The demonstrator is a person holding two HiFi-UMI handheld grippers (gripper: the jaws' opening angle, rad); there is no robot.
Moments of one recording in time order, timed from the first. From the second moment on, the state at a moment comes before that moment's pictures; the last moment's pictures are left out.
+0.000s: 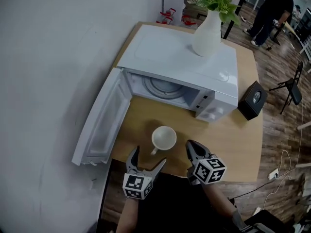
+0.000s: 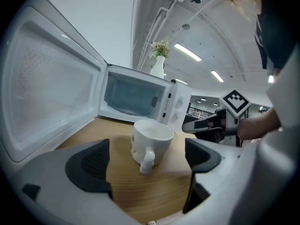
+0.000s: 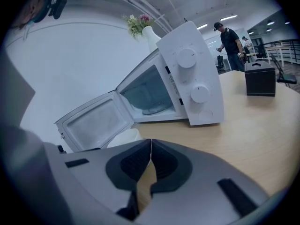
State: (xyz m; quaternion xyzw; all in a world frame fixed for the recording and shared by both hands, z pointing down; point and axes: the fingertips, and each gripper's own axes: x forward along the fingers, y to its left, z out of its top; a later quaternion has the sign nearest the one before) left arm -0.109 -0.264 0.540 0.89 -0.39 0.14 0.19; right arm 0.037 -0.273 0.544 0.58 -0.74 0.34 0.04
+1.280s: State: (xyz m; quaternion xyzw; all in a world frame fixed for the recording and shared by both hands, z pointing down) left arm -0.040 -0.308 0.566 0.94 -0.29 0.15 0.10; right arm 0.108 -0.222 0.555 0.70 -0.63 0.35 0.02
